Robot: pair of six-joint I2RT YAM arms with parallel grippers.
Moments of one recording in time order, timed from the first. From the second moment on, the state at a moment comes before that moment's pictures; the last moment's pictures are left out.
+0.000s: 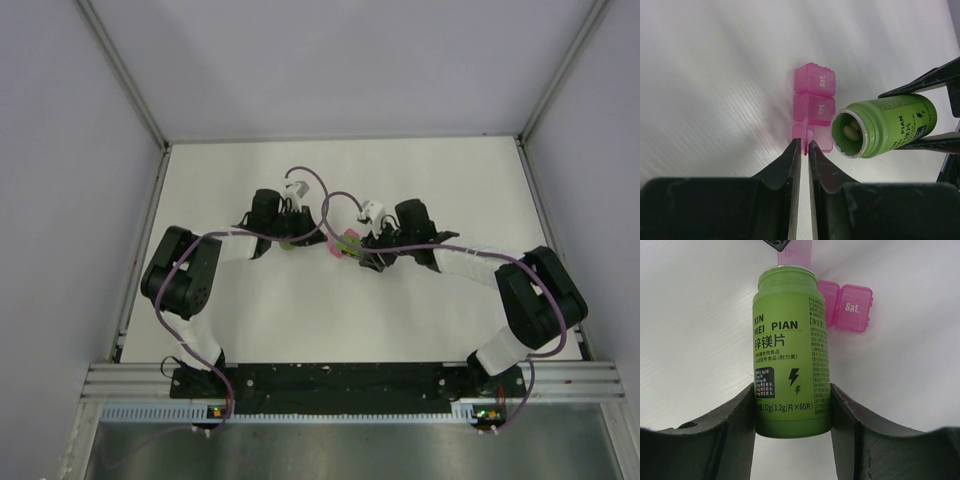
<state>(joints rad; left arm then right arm) -0.36 1.81 0.90 0.34 0.64 -0.37 0.51 1.57 0.81 0.04 -0.46 -0.30</state>
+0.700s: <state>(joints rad) -0.36 1.81 0.90 0.34 0.63 -0.37 0.55 1.58 0.86 -0.04 -0.36 -0.25</state>
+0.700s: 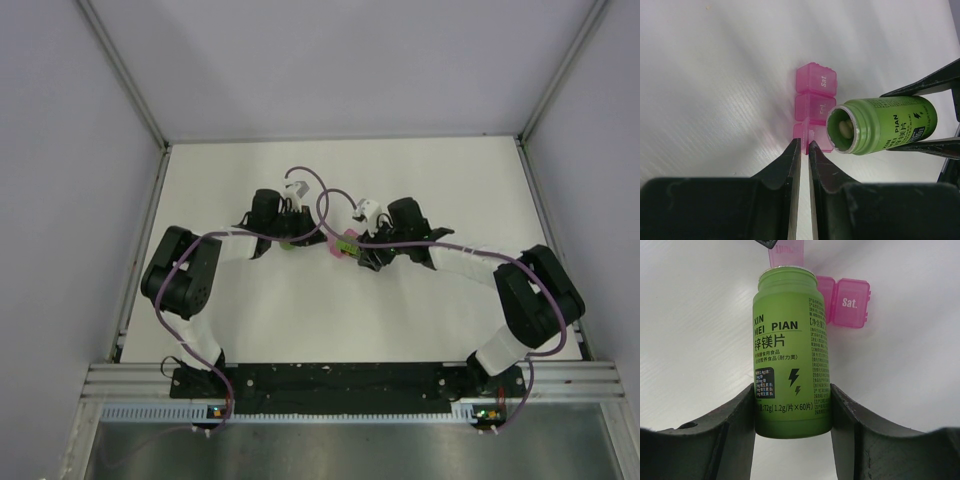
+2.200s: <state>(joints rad) -0.36 1.81 0.90 0.32 0.63 -0.37 0.59 1.61 1.00 -0.26 -0.30 -0.27</state>
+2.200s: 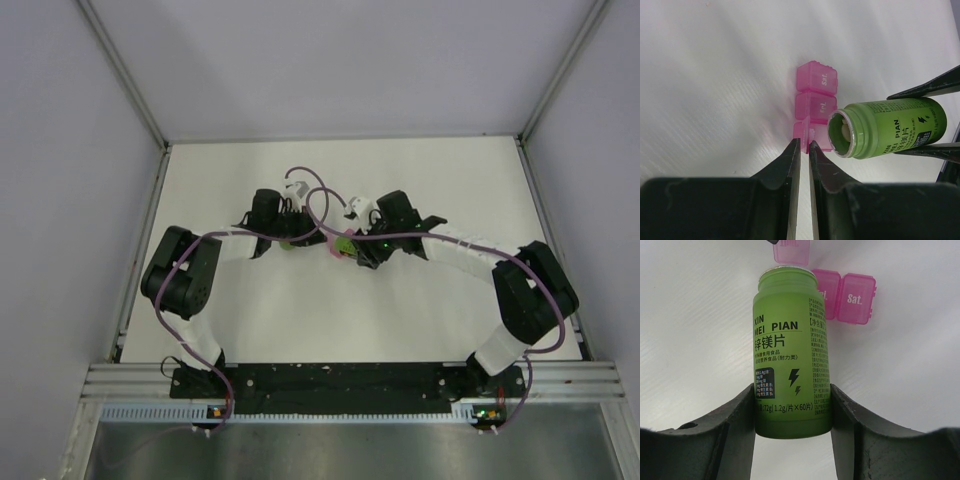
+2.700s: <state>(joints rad) -0.36 1.81 0.90 0.32 0.63 -0.37 0.60 1.63 1.04 -0.31 -0.28 -0.29</state>
